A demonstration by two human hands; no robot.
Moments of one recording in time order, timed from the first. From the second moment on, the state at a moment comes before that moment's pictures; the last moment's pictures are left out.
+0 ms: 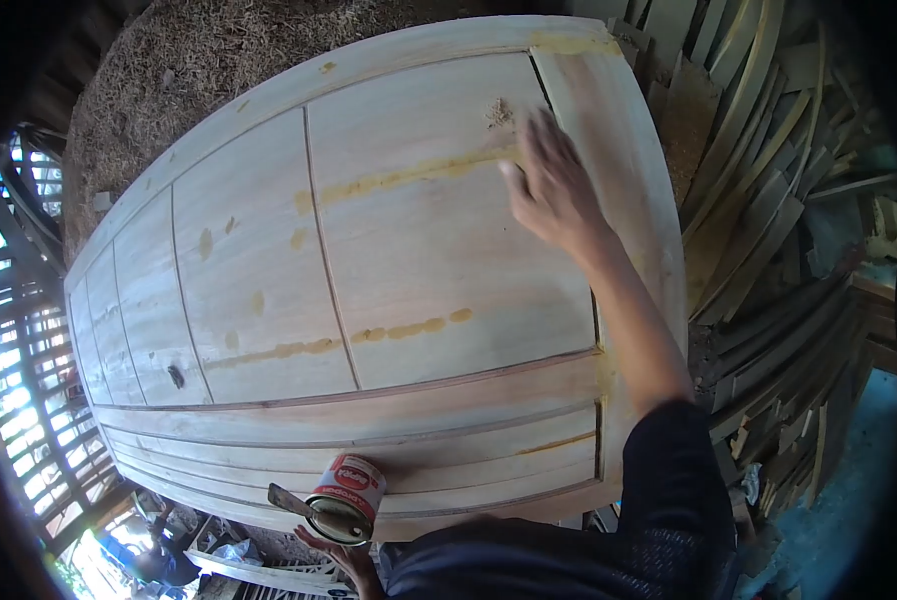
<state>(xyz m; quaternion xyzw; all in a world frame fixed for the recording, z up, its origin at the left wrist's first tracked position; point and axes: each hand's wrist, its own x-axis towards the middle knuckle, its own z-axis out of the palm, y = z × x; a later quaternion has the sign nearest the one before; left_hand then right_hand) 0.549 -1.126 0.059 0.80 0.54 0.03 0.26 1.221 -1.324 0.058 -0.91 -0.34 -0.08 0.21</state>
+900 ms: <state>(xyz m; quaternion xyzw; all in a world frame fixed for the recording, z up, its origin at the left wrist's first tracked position) 0.545 -1.126 0.054 0.80 0.53 0.01 0.28 1.184 -1.287 0.043 -0.98 -0.20 0.00 0.09</state>
